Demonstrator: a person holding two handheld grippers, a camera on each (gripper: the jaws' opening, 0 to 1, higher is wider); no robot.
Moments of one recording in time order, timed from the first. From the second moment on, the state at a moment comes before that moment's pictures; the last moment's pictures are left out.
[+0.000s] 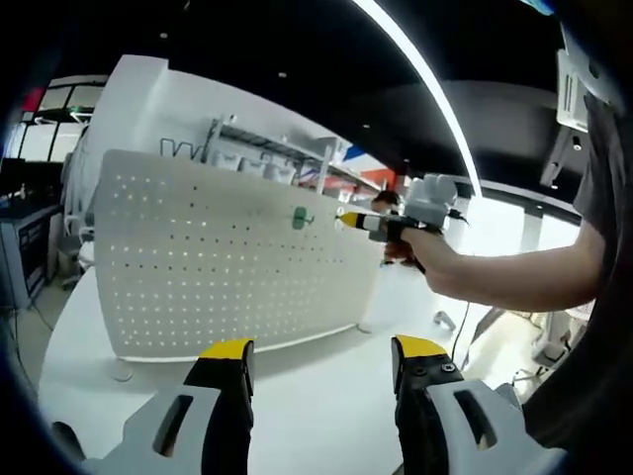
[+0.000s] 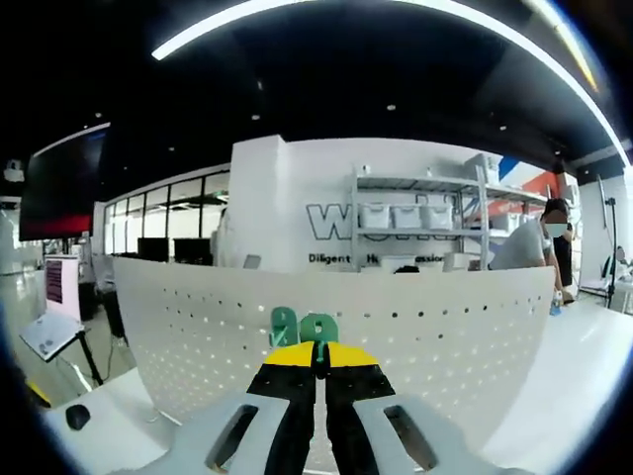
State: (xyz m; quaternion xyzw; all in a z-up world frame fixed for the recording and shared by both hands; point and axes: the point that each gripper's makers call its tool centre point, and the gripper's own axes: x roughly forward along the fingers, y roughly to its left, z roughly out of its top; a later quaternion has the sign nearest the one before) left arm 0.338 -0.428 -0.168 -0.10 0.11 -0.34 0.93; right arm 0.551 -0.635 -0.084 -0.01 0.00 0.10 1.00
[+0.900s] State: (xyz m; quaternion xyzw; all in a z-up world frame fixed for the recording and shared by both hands) left arm 0.347 -0.417 -0.175 -0.10 0.12 -0.33 0.93; right arm 0.601 -0.638 -0.080 0.01 -0.01 0.08 1.00
